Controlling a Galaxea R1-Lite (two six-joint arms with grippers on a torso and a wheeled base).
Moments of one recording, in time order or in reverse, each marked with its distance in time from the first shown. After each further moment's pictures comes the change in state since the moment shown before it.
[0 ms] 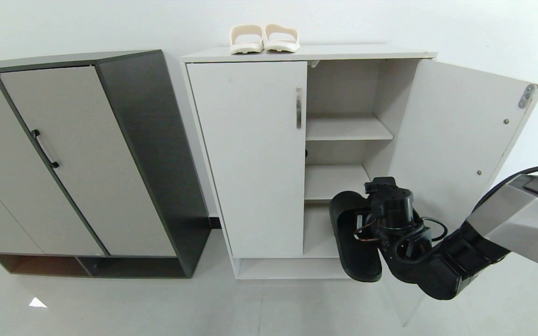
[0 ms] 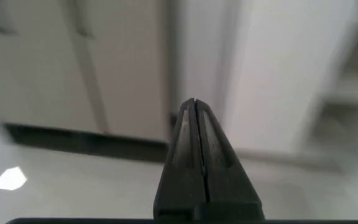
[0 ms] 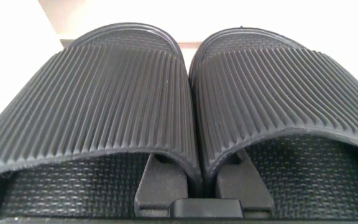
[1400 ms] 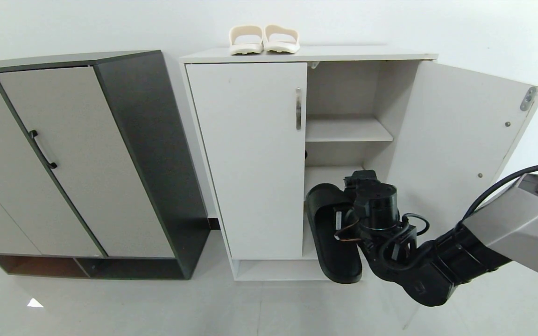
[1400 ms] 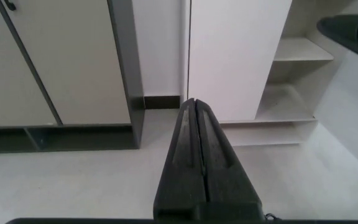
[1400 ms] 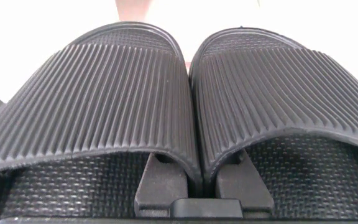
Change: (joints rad) left arm -0.075 -0.149 0.046 0.046 -0.013 -0.037; right arm 0.114 -0.034 -0.061 0.017 0.000 -0.005
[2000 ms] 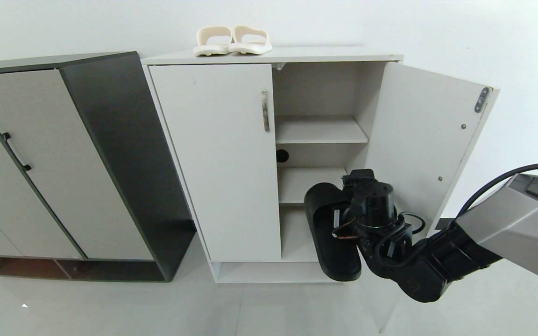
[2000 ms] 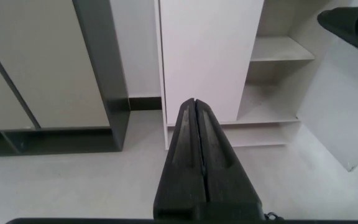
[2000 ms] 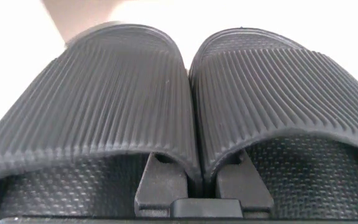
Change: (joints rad) left arm 0.000 0.000 0.000 0.001 0.000 0.005; right arm -0.005 0.022 -0.028 -0.004 -0.004 0.002
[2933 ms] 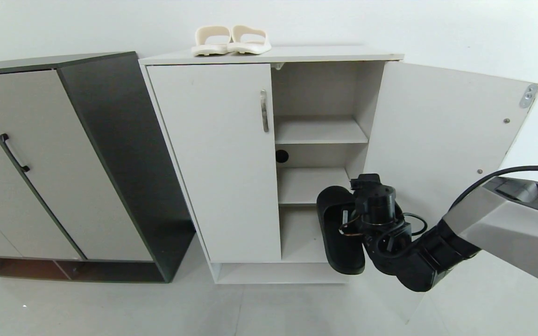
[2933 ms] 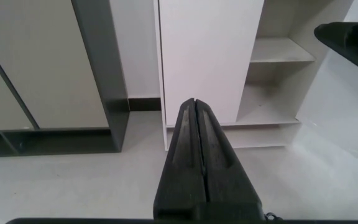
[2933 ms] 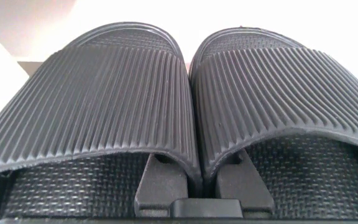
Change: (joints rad) left arm 0.001 0.000 0.000 0.000 0.000 -0.003; right arm -0.080 0.084 -0.040 -0.003 0.009 0.005
